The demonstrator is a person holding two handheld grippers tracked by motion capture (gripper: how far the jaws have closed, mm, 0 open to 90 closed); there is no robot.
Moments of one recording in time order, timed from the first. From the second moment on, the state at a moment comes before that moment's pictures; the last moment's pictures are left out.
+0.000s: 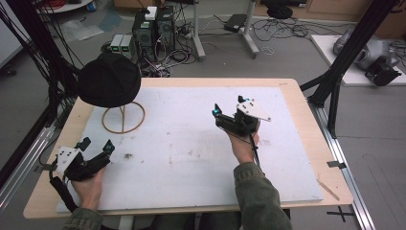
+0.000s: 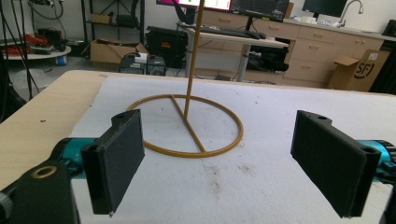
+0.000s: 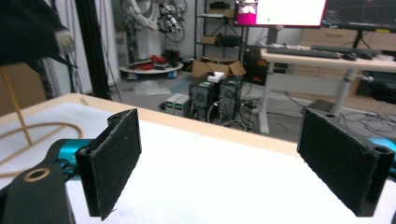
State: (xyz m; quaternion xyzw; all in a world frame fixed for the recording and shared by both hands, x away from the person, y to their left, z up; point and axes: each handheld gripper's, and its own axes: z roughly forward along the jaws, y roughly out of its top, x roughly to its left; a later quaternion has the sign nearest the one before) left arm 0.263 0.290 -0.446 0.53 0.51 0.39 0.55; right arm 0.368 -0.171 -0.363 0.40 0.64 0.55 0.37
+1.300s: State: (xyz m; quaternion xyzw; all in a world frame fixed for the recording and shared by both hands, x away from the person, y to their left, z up) left arm 0.263 0.288 -0.446 0.53 0.51 0.40 0.55; right arm 0.302 -0.306 -0.426 0.52 0.54 0.50 0.44
